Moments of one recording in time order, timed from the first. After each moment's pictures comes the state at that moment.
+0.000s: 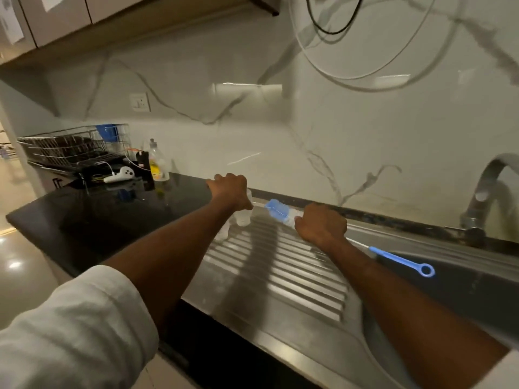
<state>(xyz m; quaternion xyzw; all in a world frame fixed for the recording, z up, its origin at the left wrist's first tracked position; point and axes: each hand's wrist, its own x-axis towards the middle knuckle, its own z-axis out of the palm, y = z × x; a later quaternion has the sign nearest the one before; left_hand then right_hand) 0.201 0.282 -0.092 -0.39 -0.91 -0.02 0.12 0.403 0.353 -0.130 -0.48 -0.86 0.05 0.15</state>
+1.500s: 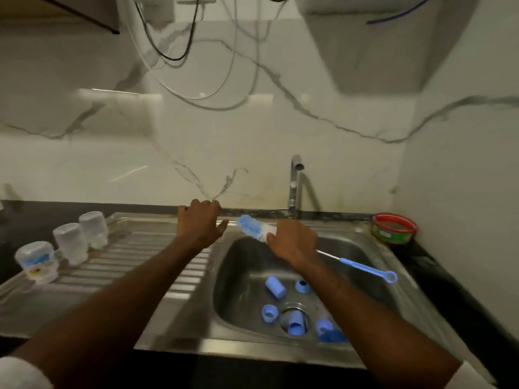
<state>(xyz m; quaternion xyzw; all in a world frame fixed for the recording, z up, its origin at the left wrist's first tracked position) 0.440 0.342 -0.137 -0.61 -0.75 -0.13 0.22 0.665 0.364 -0.137 -0.59 -0.79 0.01 0.18</state>
